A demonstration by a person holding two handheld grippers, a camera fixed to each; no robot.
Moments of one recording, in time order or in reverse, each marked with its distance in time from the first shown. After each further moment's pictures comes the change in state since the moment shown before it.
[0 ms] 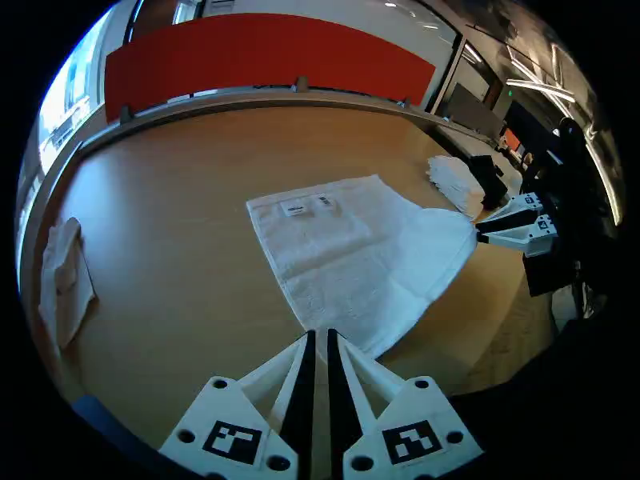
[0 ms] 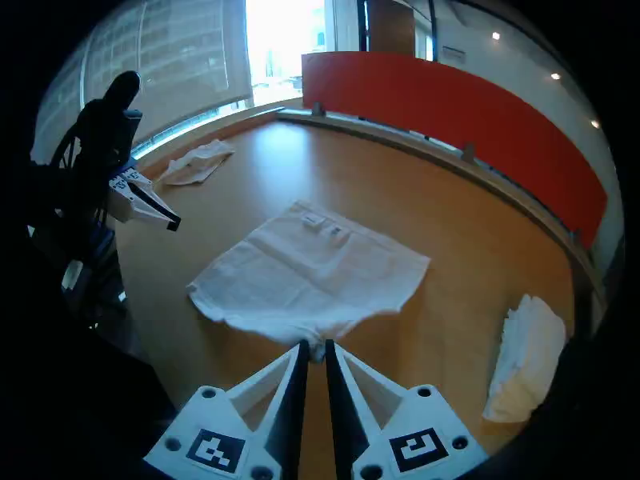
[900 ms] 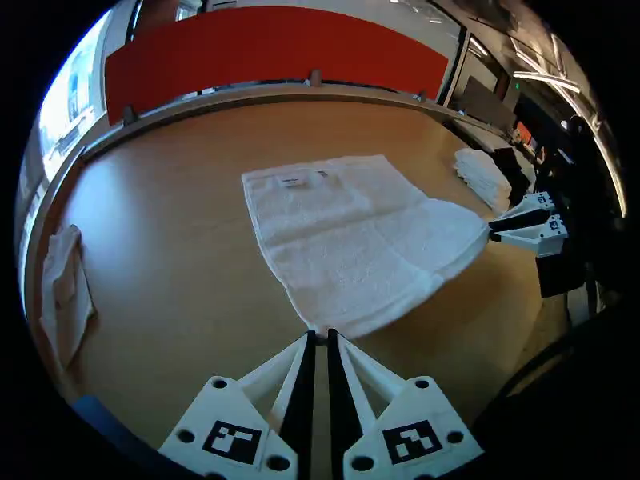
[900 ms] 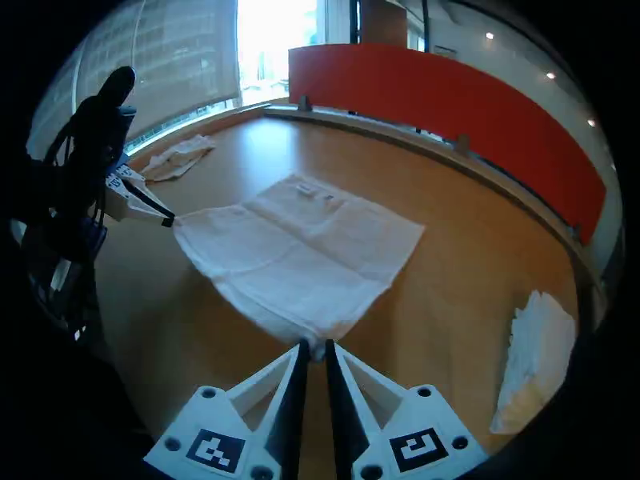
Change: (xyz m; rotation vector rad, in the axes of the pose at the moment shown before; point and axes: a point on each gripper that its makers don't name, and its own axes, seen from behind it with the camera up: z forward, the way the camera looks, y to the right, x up) left arm 0.005 -0.036 0.044 0.074 0.001 0.025; right arm -0.011 0.025 0.045 -0.043 0.021 0.007
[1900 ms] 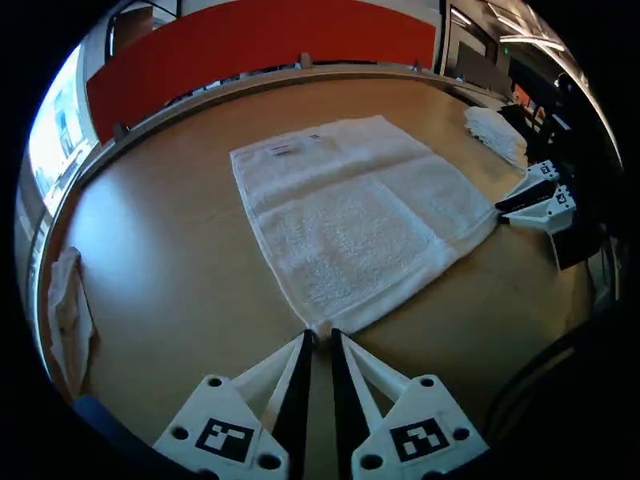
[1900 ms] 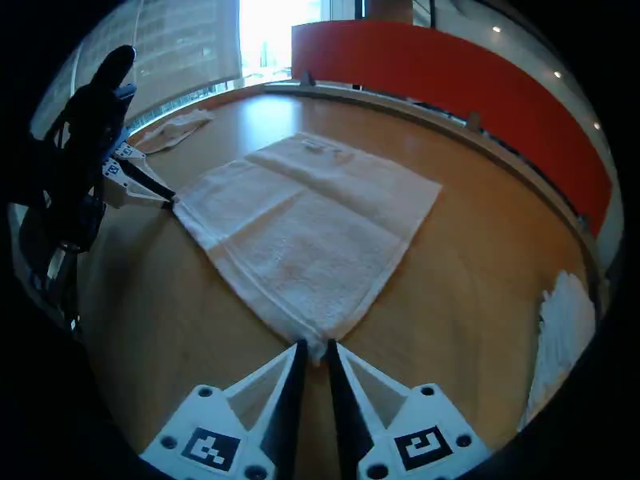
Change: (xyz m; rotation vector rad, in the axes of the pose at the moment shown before) left arm -0.027 -0.028 0.050 0.086 -0.035 0.140; right arm -0.047 0.006 0.056 0.000 -0.067 -0.012
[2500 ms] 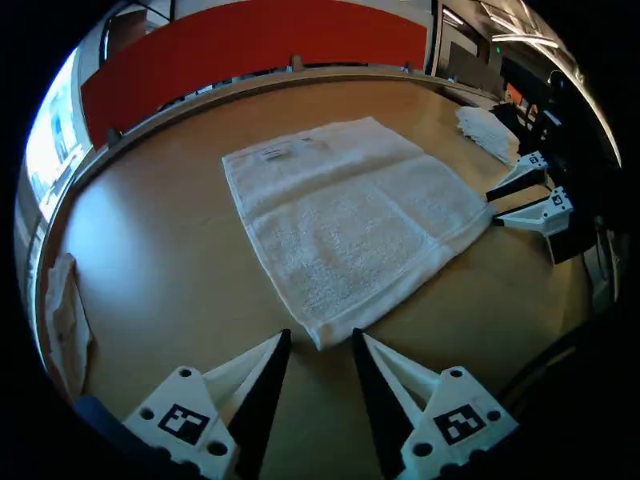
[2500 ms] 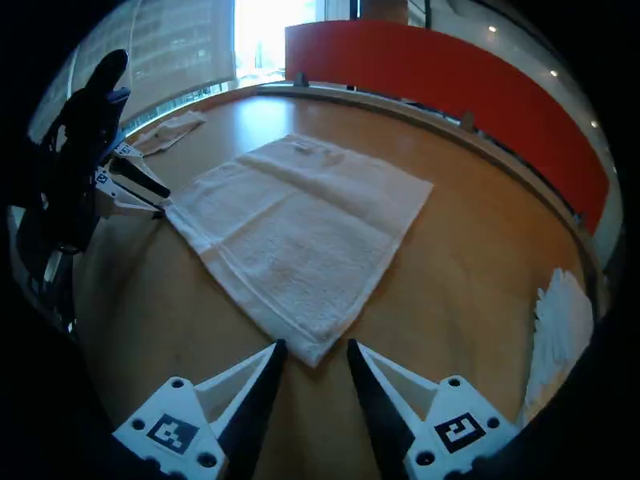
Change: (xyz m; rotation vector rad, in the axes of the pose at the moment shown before) left arm 0.001 0.003 0.001 -0.029 0.015 0.025; right arm 0.000 0.007 -0.002 -0.020 0.007 0.004
